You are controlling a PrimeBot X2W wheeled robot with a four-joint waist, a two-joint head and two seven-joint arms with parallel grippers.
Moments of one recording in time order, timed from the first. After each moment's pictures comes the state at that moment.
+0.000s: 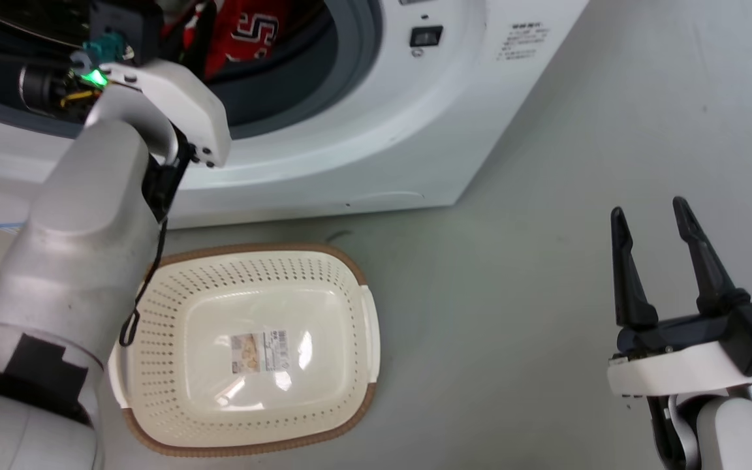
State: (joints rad) left arm -1.15 0.31 -0.64 1.02 -0.55 -0.13 -0.26; right arm -0.15 -0.05 0.00 -0.03 0.04 0.13 -0.26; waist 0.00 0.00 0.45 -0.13
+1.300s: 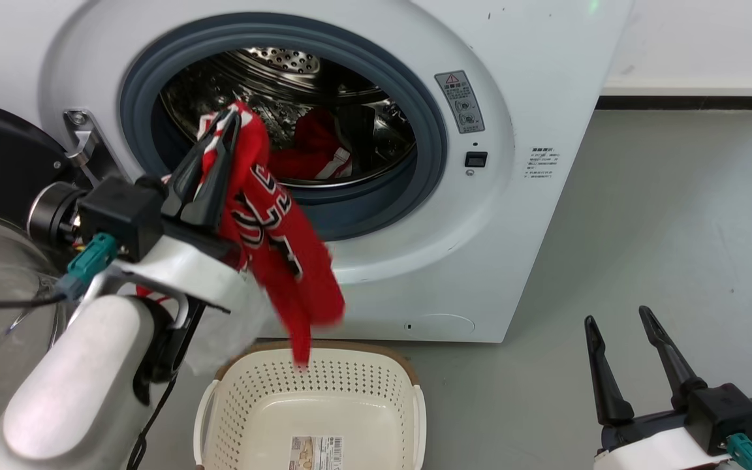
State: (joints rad) left arm -0.55 0.52 -0.50 0.04 -0.50 0.10 -0.17; right arm 0.07 -0.05 0.03 0.01 0.02 0.13 -0.26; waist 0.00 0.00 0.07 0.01
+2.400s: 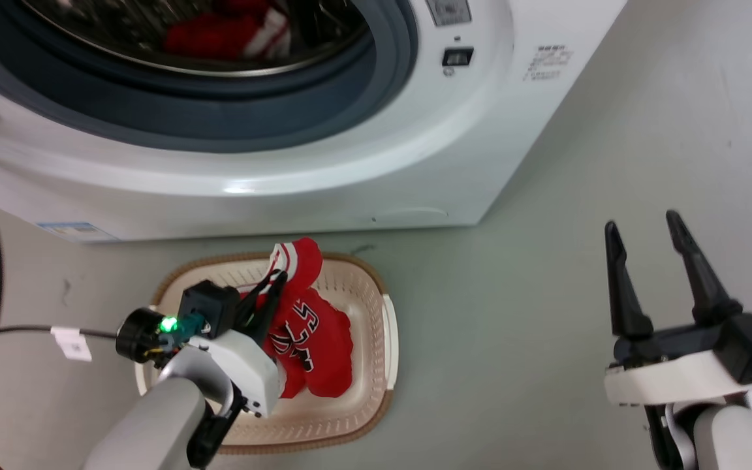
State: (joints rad) left arm -0.42 0.43 -0.65 0.39 -0.55 0.00 -0.18; right arm -0.11 -0.05 0.01 -0.03 0.02 0.13 -0.26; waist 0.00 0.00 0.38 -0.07
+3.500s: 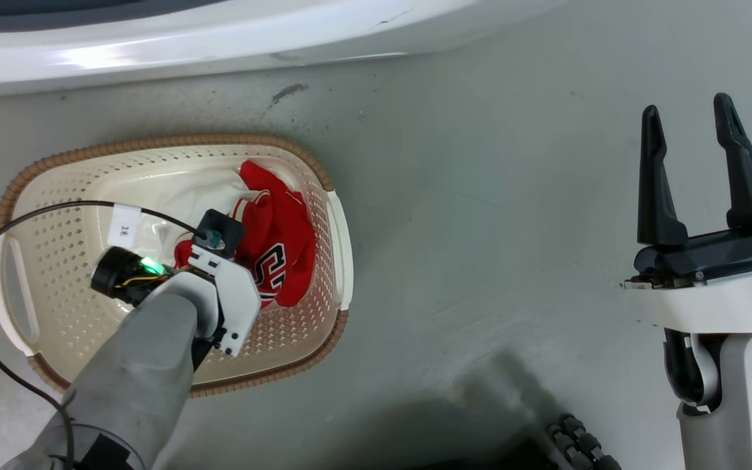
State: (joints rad) left arm -0.89 0.24 -0.84 1.26 -0.47 -0.13 -0.10; right arm -0.32 -0.05 0.00 -0.08 0.08 0.13 -0.26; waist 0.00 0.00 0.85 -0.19
